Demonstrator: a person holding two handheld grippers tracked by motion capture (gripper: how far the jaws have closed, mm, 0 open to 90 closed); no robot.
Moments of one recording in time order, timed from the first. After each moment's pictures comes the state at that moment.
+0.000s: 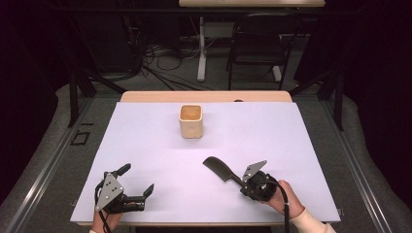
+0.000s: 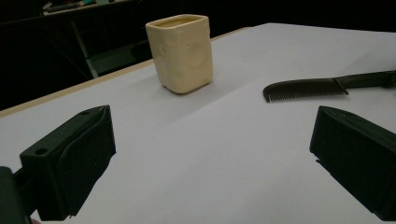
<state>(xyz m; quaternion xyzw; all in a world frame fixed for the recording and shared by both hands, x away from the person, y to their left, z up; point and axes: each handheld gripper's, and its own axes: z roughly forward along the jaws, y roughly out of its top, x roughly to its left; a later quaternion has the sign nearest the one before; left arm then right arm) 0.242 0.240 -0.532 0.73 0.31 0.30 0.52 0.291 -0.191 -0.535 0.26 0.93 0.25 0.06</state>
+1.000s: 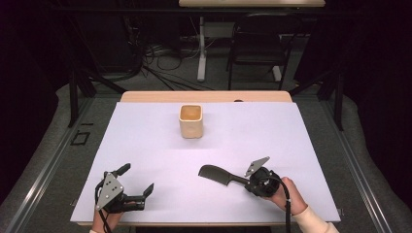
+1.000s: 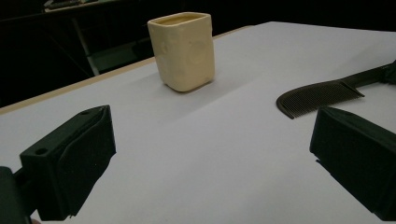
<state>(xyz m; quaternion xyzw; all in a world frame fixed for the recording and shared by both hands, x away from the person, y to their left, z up) 0.243 0.240 -0.533 0.73 0.32 0.30 0.52 0.301 -0.201 -0.535 0.28 0.93 0.23 0.08</state>
